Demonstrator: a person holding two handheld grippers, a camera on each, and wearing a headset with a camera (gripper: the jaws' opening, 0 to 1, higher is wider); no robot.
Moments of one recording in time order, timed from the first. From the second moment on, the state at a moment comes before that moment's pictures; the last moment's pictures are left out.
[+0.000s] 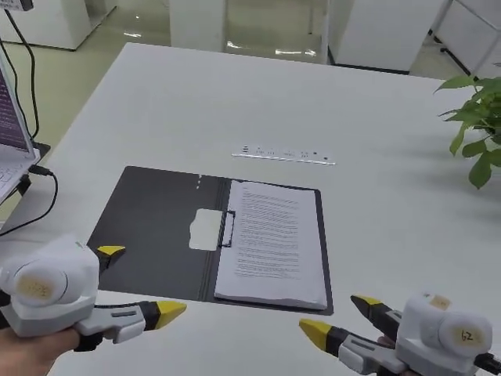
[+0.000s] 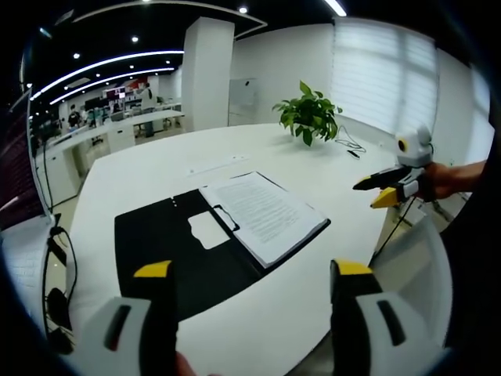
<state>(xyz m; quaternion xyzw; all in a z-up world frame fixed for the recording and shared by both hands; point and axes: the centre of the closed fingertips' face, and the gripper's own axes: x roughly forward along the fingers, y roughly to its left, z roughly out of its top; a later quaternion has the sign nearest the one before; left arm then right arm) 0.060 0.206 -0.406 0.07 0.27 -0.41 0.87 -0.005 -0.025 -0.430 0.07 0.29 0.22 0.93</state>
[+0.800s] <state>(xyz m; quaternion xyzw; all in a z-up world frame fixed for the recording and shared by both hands) 0.078 0.122 -0.404 0.07 0.25 -0.49 0.83 -0.013 -0.039 -0.433 0.09 0.30 0.19 0.93</state>
